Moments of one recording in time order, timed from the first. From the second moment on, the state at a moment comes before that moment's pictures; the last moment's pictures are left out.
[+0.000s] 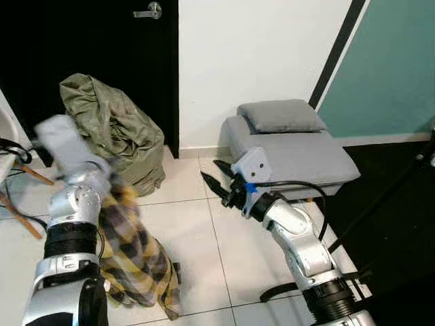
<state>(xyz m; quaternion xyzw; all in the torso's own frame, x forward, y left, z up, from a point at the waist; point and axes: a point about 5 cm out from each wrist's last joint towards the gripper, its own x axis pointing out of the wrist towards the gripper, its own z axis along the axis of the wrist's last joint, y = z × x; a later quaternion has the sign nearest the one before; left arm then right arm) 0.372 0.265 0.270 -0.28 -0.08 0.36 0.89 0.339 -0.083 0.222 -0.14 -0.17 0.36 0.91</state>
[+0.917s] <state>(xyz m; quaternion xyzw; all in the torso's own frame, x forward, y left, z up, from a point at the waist) 0.356 0.187 0.260 0.14 0.01 -0.38 0.91 0.338 -0.080 0.218 -0.18 -0.16 0.38 0.89</state>
